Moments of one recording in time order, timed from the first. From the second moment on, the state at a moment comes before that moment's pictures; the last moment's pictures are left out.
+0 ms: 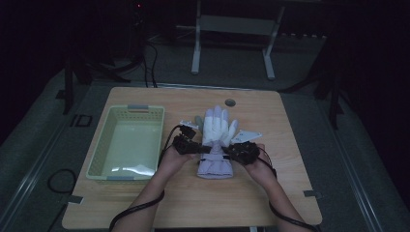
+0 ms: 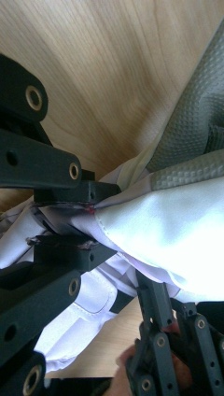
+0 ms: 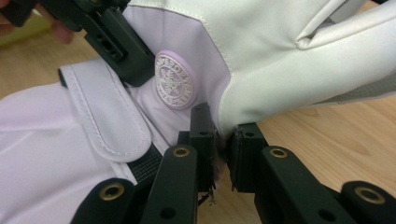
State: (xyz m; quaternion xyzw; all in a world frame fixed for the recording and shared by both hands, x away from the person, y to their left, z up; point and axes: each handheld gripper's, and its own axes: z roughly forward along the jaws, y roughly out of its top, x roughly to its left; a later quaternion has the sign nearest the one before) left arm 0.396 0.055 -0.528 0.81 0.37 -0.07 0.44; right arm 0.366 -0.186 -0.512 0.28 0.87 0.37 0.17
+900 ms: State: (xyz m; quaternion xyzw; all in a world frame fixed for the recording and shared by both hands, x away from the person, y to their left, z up) left arm 0.379 0.065 -0.429 0.83 0.35 -0.02 0.44; right arm 0.349 -0.180 -0.433 0.28 0.84 0.42 0.20
